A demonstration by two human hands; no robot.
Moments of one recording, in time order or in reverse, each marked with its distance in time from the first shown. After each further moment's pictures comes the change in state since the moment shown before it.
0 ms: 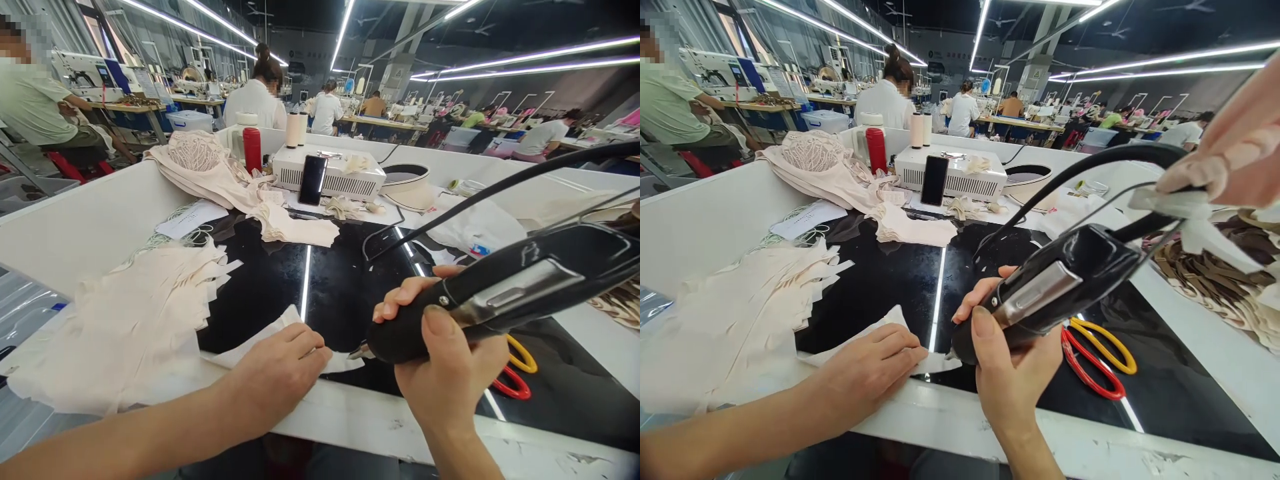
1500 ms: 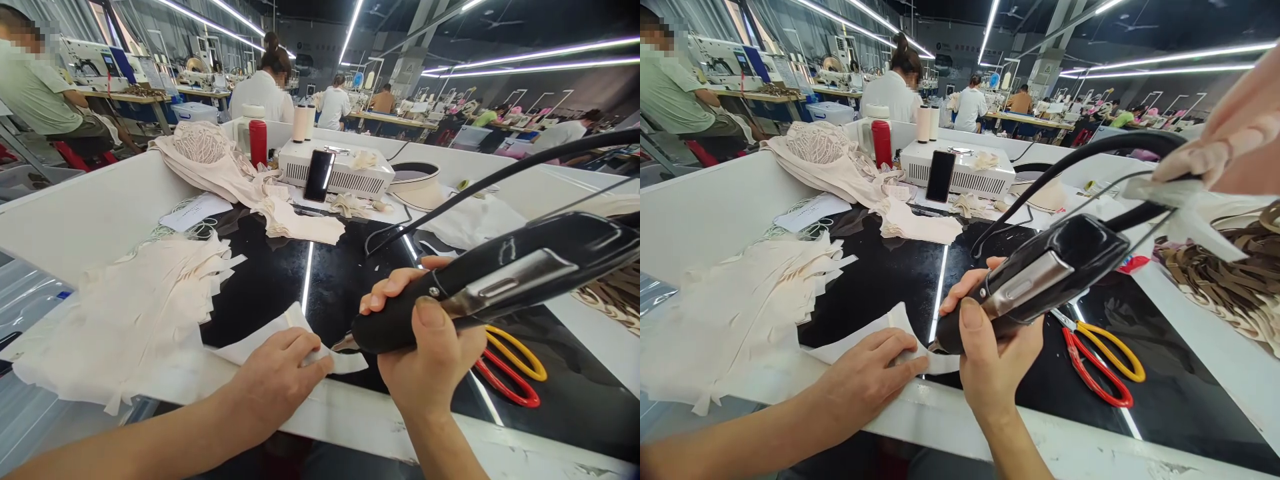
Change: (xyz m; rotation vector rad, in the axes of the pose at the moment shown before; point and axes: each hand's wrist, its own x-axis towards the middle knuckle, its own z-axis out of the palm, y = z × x) left_hand -0.014 0.011 0.014 0.026 0.097 -0.105; right_hand -0.003 0.010 0.014 0.106 -0.076 0.043
